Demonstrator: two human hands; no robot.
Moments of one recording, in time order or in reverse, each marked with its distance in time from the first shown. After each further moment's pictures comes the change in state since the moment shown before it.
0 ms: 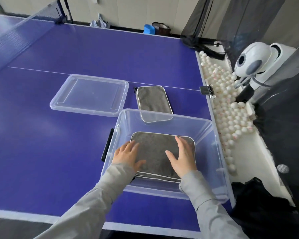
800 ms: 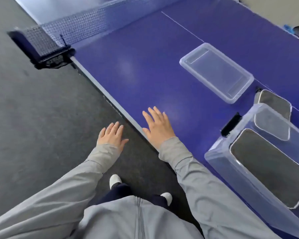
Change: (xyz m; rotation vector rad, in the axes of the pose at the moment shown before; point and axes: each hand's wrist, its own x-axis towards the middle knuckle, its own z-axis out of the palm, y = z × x) left_hand -0.293 -0.293 0.040 -0.026 0.075 -0.766; right_hand -0.159 -0.255 0.274 -0.661 -0.540 -1.025
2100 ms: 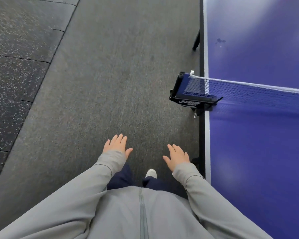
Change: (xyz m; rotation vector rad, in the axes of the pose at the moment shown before) left_hand 0.086 -0.352 -0.017 -0.357 -0.223 -0.842; right_hand 0.358 -0.250 0.094 -0.138 -0.699 -0.357
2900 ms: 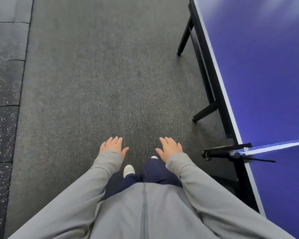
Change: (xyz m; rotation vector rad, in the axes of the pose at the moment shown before) left_hand 0.292 -0.136 -0.215 0.057 -0.037 0.183; right_hand 0.232 -0.220 -0.190 0.095 0.027 0.140
